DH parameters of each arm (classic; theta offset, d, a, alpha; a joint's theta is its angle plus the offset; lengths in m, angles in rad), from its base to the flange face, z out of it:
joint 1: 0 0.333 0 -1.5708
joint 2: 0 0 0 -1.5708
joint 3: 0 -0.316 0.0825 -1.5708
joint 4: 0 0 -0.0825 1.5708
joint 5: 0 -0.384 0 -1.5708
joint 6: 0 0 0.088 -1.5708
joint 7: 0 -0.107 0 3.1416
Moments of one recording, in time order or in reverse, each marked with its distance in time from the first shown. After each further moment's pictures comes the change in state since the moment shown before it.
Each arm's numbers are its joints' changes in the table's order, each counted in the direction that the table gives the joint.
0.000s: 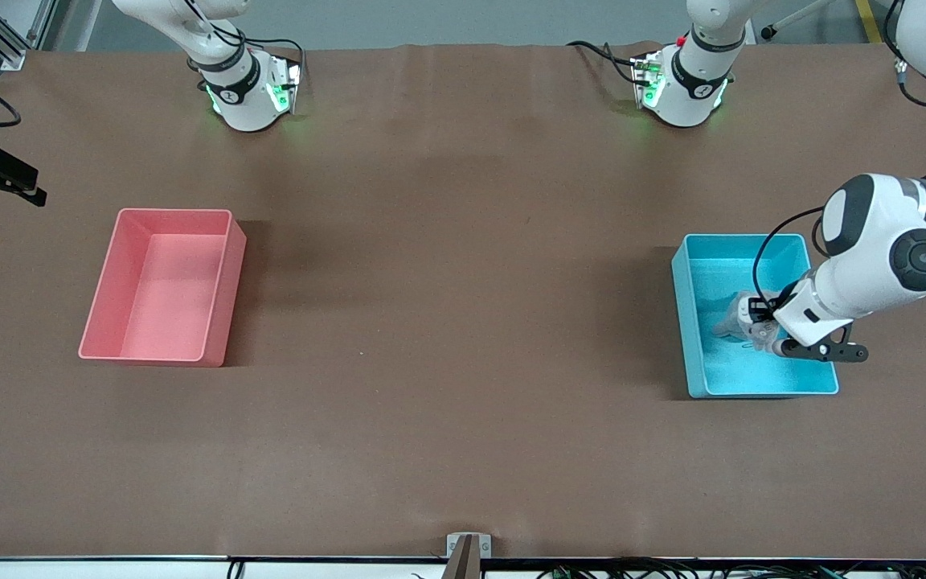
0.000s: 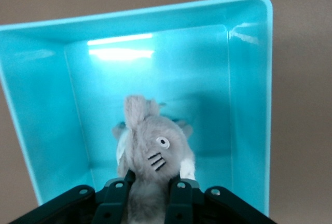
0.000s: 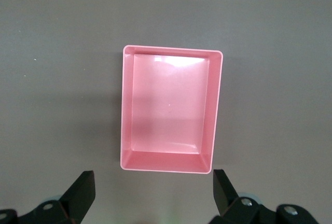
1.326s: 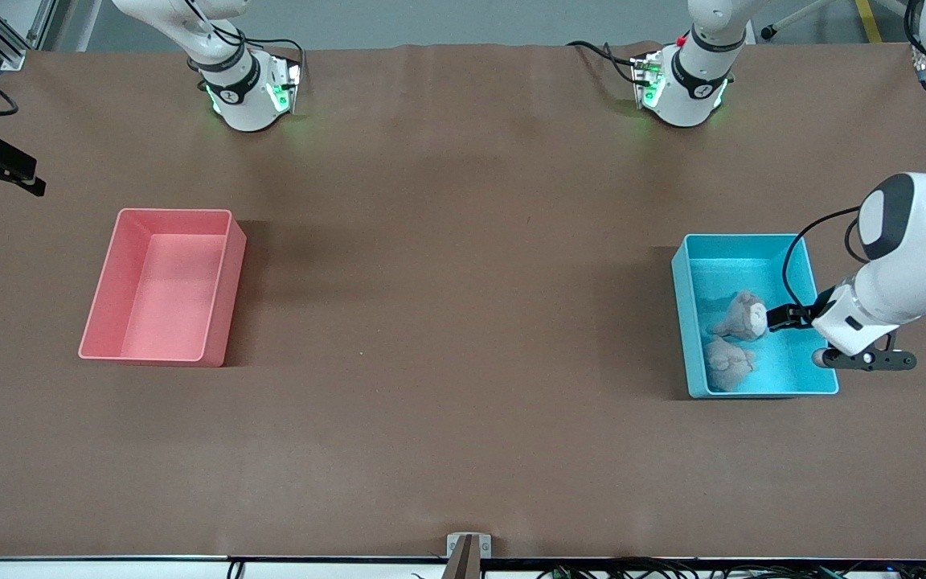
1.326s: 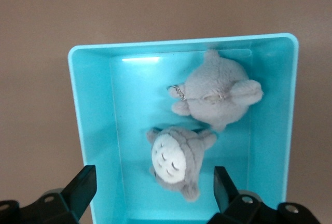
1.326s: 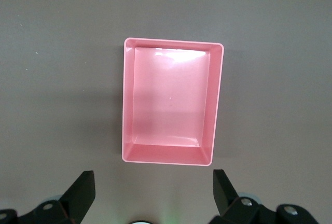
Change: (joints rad) left arm 0.056 -0.054 0.014 0.080 0.033 -0.087 -0.018; right arm 0.000 -0.017 0.001 0.000 0.000 -0.034 -0.001
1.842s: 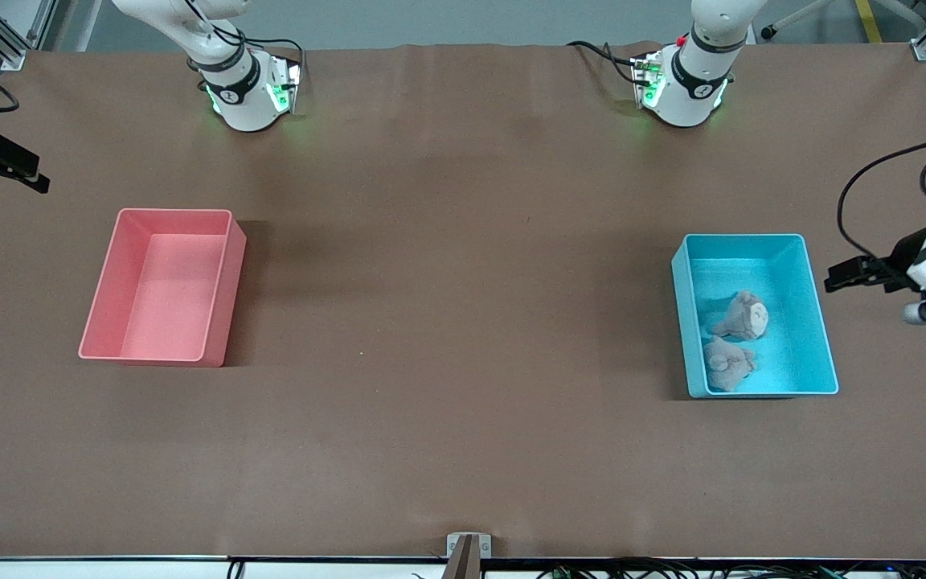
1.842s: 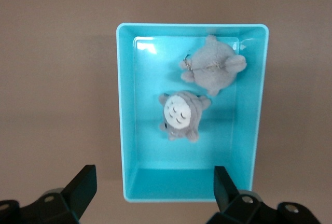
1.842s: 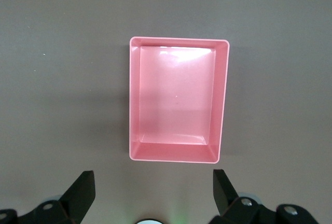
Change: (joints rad) left arm 0.103 -0.230 0.001 0.060 0.239 -0.226 -0.157; right arm 0.000 -0.007 0.000 -0.001 -0.025 -0.010 -0.022
